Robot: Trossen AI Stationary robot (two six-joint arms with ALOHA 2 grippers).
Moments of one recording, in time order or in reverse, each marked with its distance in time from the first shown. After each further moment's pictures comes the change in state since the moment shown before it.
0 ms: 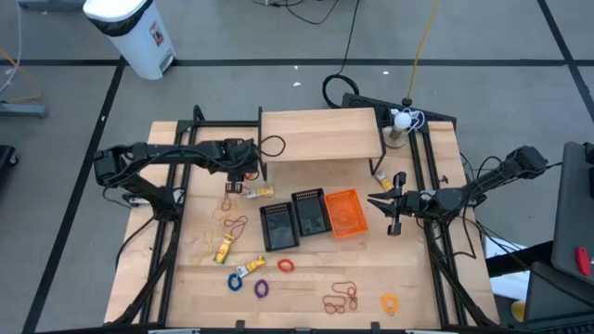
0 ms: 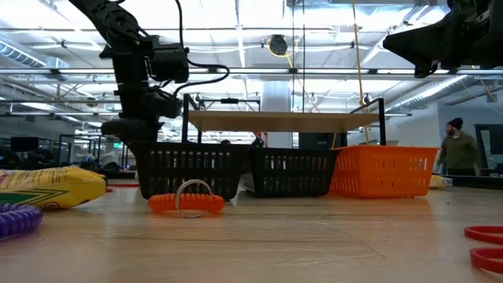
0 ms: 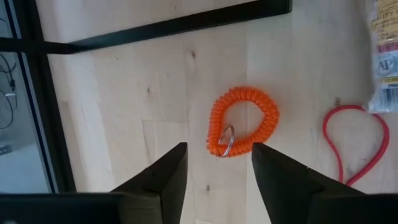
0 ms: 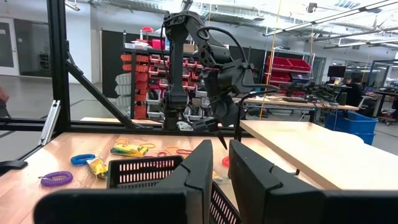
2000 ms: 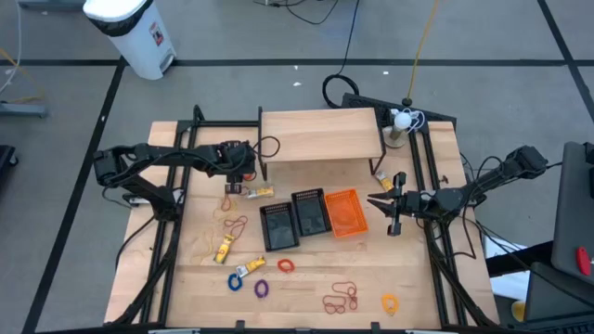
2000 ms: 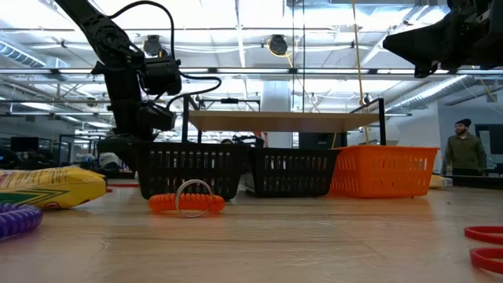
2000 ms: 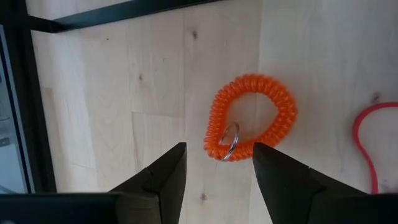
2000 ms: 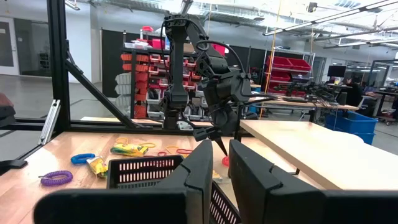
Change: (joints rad) left arm 0.034 0.001 -0.126 0.173 -0.005 -0.003; right arm 0.000 0.002 0.000 0.000 0.000 0.000
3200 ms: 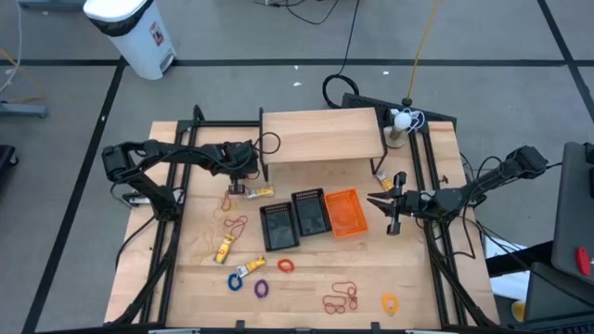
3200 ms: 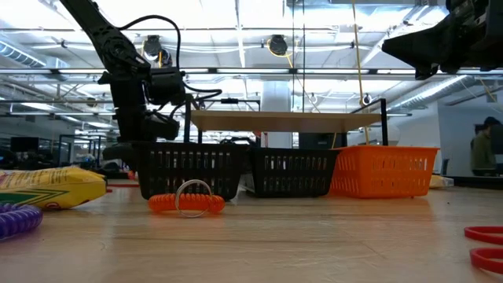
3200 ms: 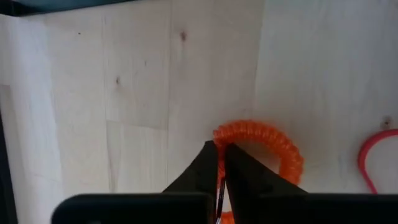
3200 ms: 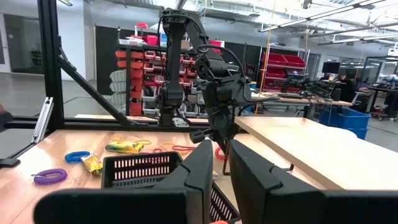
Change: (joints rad) left arm 0.037 0.096 0.002 0.043 0.048 -0.037; right arm 0.000 0.000 0.000 -0.013 0.025 0.008
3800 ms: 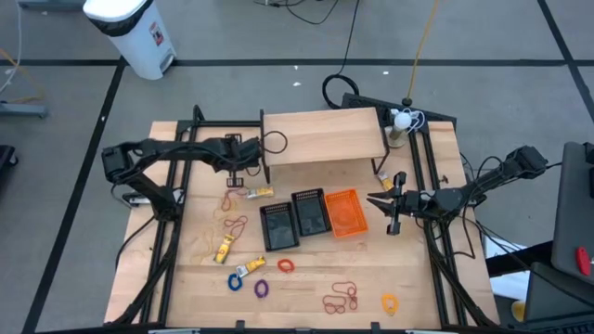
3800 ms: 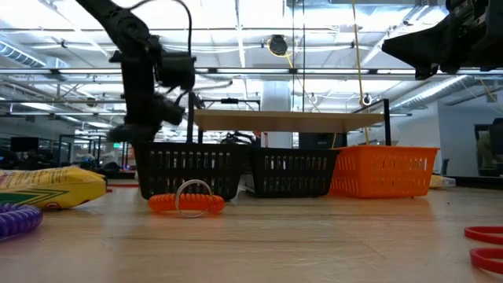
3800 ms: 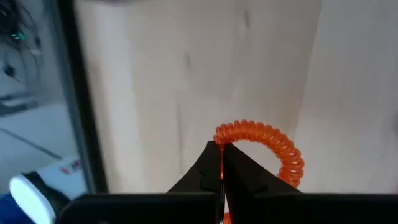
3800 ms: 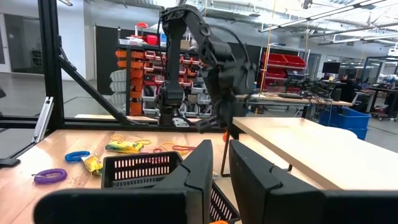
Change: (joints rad) left arm -0.057 -0.030 0.191 -0.273 -0.190 -0.032; right arm 0.000 0.000 0.000 0.000 -0.002 0.000
